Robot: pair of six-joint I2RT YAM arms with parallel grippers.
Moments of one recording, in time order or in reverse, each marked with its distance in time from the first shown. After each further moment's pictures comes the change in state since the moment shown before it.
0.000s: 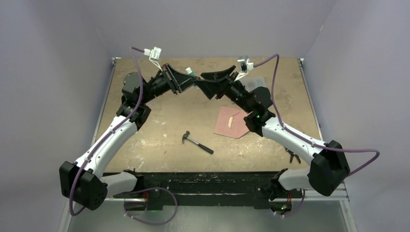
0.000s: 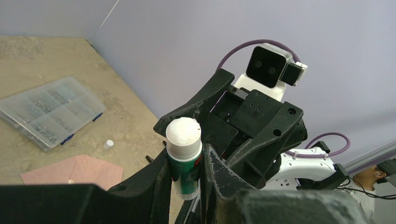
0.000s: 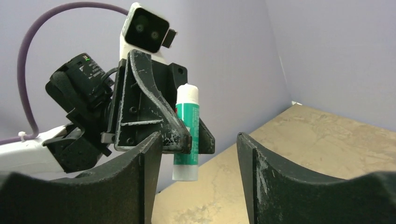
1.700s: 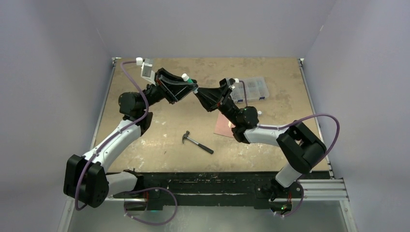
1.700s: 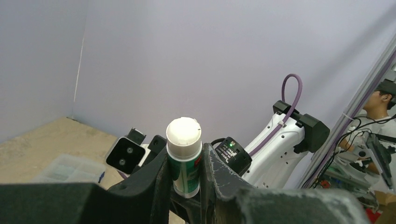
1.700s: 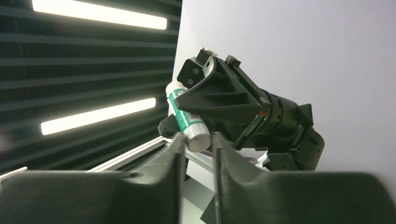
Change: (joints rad) left arm 0.021 0.023 -0.204 0.675 0.148 0.029; right arm 0.060 0.296 -0.206 0.708 0.089 1.330
